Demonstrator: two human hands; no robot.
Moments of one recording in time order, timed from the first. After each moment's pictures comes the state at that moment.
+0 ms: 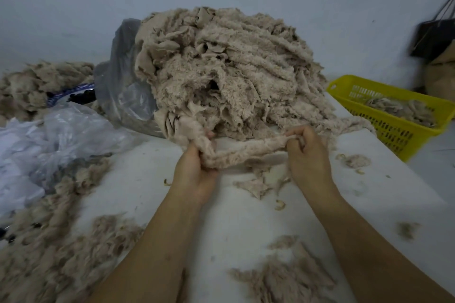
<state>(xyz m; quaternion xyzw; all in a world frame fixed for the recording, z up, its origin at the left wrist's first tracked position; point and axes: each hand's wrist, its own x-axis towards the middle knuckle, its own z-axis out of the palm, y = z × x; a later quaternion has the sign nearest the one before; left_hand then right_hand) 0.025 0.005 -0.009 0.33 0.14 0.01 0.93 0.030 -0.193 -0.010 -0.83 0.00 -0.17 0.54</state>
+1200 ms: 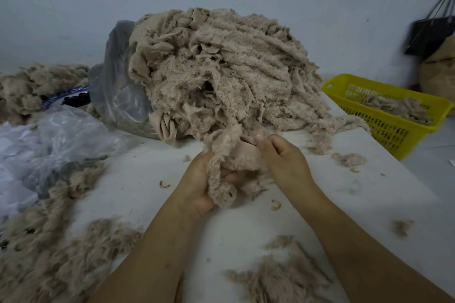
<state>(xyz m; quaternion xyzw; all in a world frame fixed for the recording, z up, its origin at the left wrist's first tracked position) 0.004 -0.010 0.000 0.38 -0.02 -0.15 0.91 0.012 -0.171 -0.004 -0.80 -0.10 -0.13 0.58</state>
